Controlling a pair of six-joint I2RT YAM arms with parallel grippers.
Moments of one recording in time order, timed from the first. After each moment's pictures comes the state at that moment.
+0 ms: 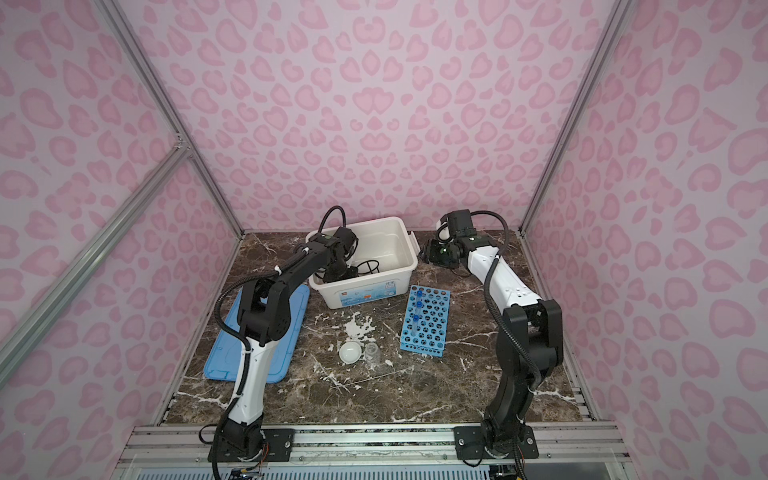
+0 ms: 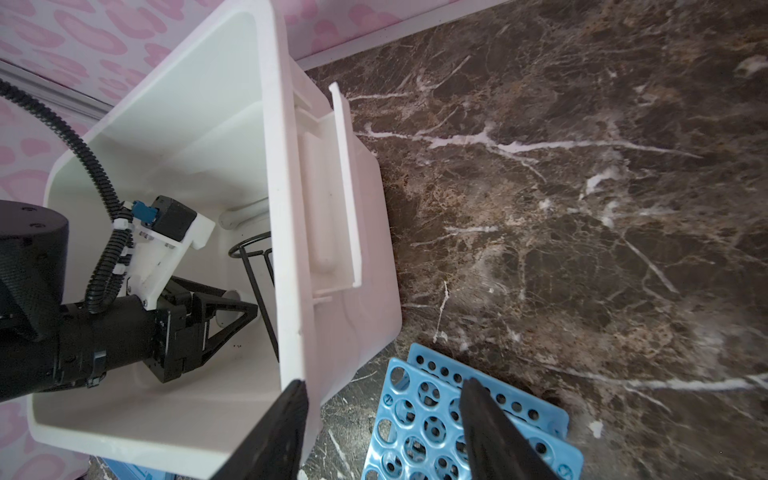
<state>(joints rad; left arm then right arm) -0.43 2.35 2.04 -1.11 0.03 -0.24 0.20 1.80 1.57 -0.66 -0.31 0.37</state>
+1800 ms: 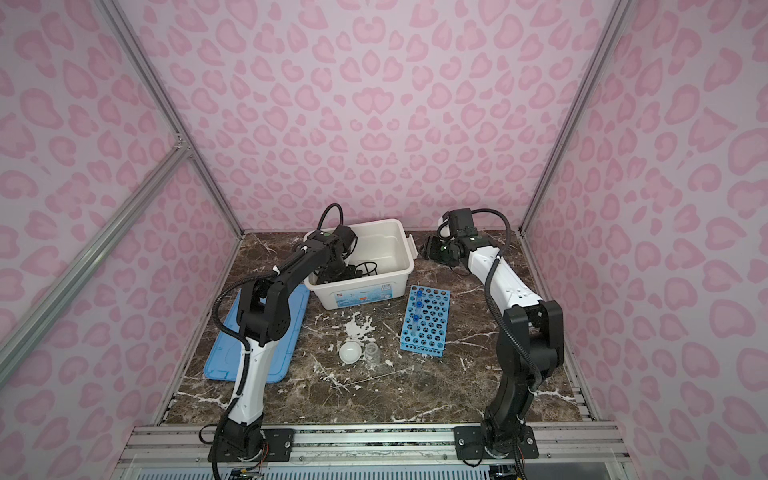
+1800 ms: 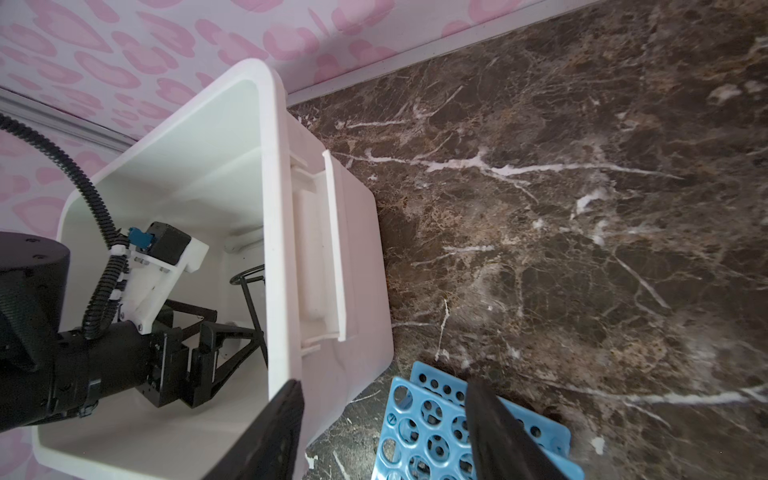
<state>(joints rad) -0.42 2.33 2.08 -1.16 -0.03 -0.26 0.20 1.80 1.57 -0.62 -0.29 0.41</state>
